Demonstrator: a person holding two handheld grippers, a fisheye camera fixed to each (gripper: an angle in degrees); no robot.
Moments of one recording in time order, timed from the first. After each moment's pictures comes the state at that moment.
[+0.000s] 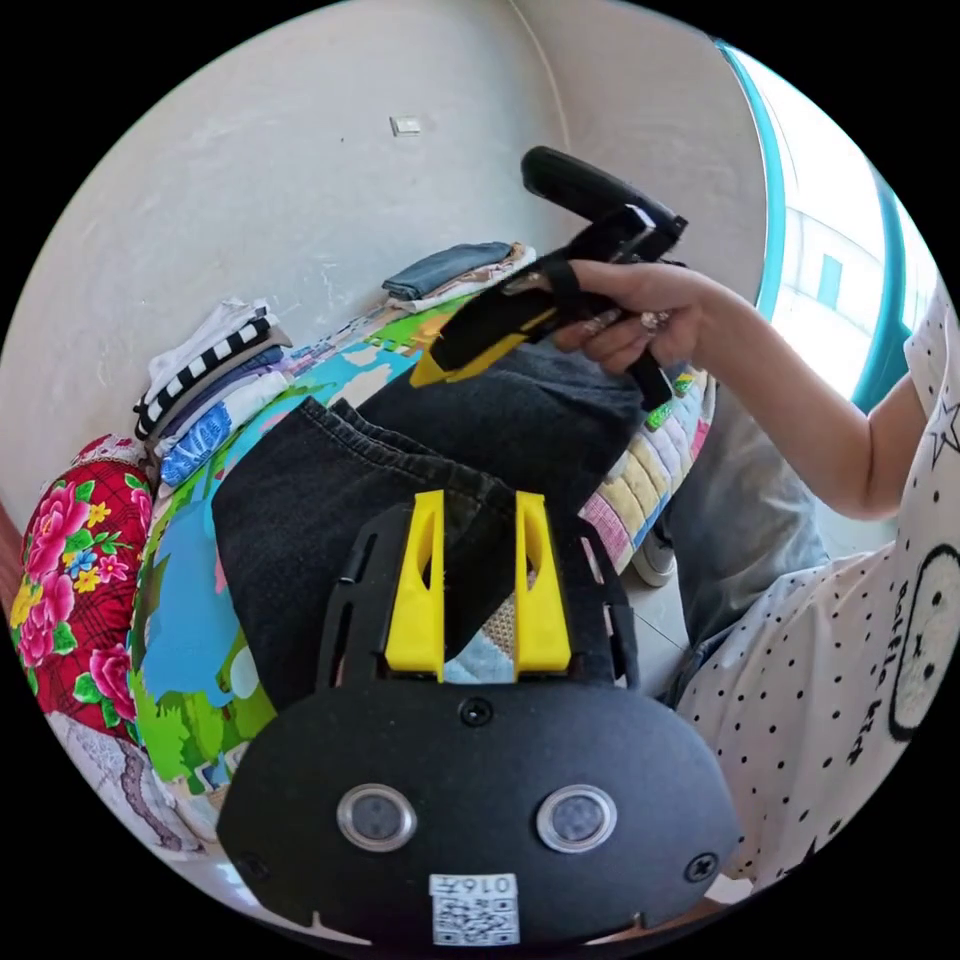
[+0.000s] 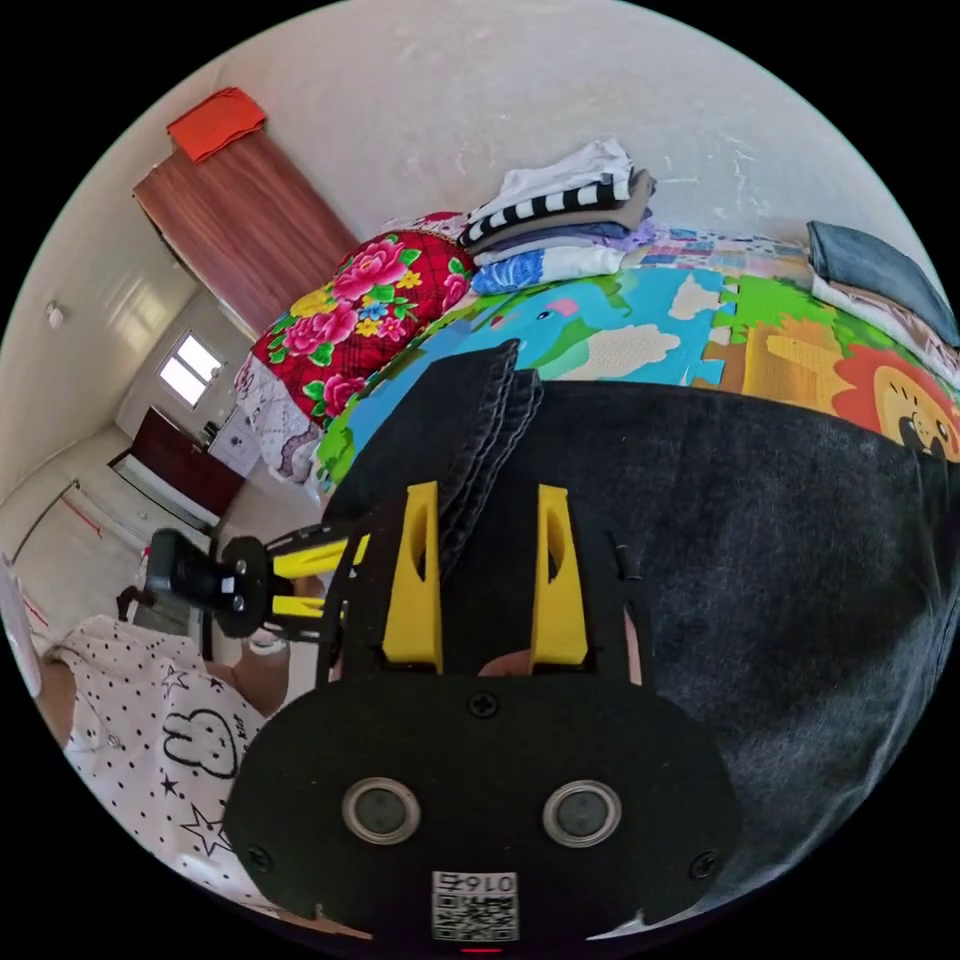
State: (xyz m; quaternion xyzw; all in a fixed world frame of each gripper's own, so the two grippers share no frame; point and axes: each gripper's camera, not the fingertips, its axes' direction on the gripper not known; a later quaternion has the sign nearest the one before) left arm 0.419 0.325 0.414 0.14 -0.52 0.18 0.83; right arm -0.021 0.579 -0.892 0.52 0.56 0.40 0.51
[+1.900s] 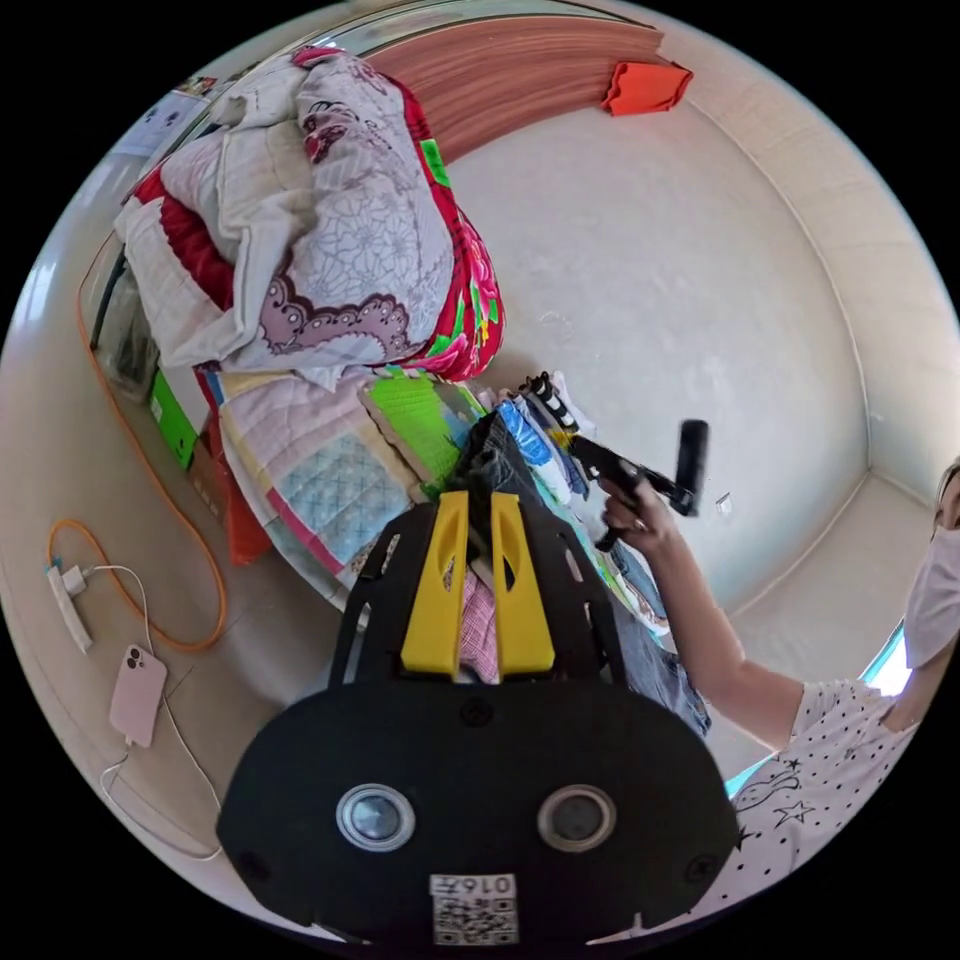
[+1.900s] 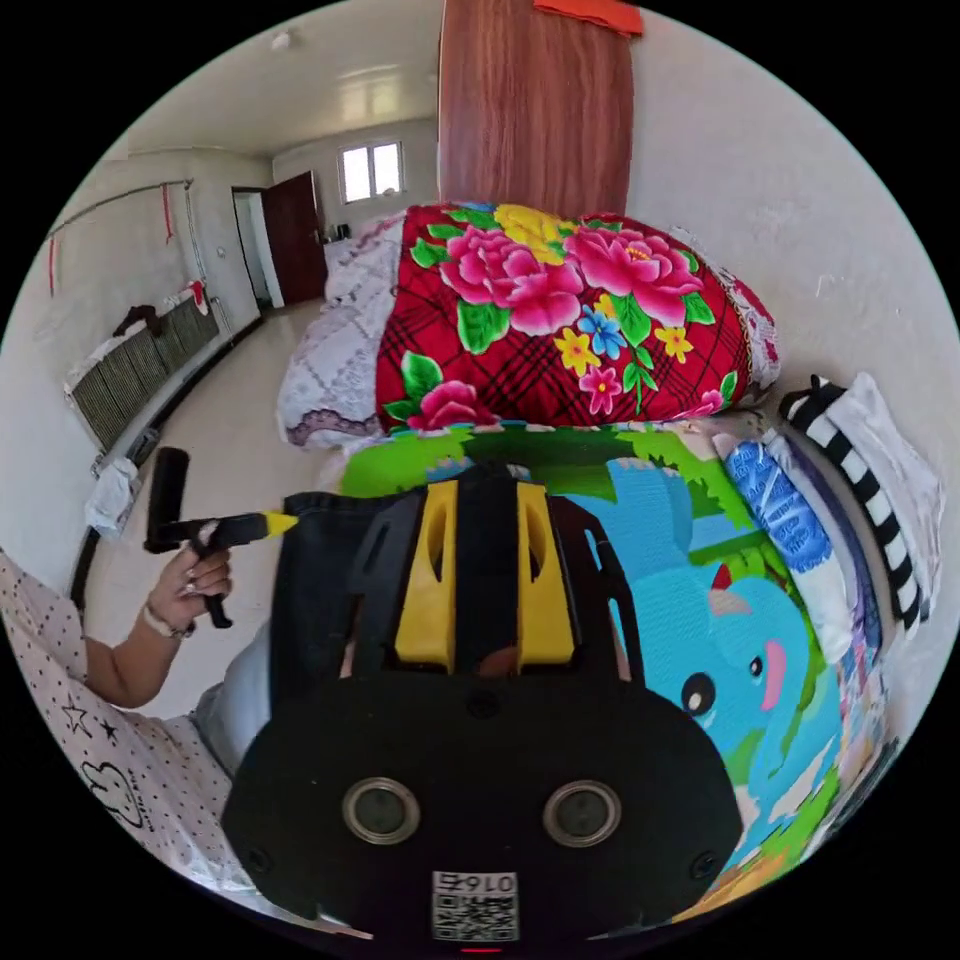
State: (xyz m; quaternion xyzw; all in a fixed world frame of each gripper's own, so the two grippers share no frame) left arm 0.367 0.772 -0.198 0.65 -0.27 -0.21 0.68; right arm 0.059 0.196 -1.134 0.24 0.69 0.20 0.66
